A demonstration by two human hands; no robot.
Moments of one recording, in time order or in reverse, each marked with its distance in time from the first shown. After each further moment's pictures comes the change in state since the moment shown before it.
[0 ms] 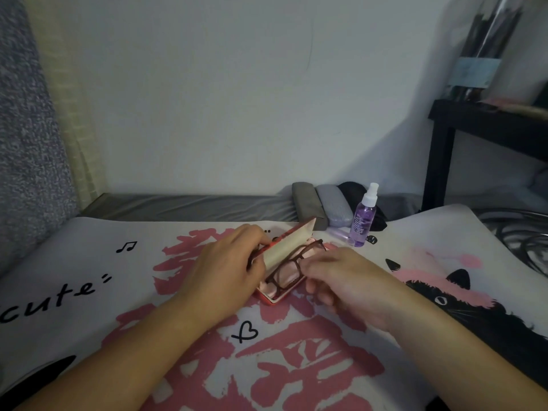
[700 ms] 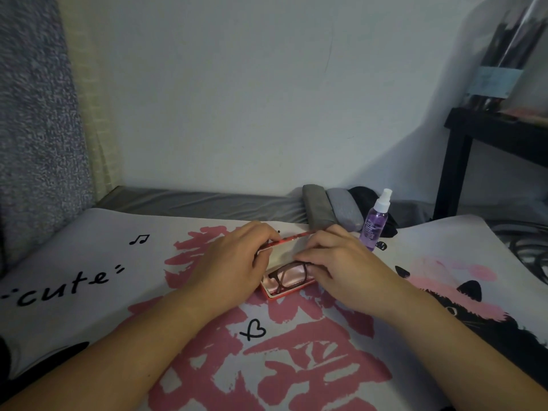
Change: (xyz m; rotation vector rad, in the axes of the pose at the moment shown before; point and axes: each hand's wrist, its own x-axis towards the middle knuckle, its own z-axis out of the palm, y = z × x) left_hand 0.004 -0.018 0.004 -0.085 0.020 0.074; right_hand 0.049 0.026 -0.016 -1.017 0.164 -0.893
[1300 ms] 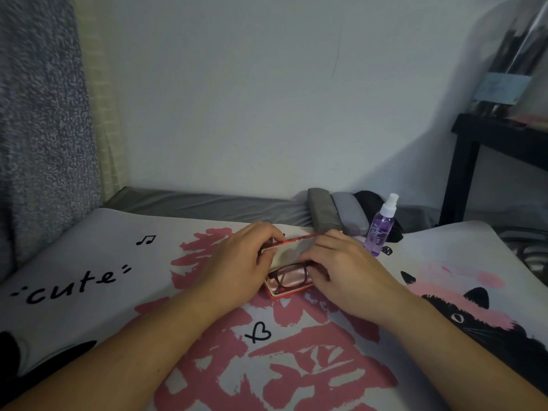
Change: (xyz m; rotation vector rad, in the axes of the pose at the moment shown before) left_hand 0.003 -0.004 0.003 -0.076 0.024 -0.051; right_hand 0.006 -0.011 -0.001 -0.001 0.045 0.009
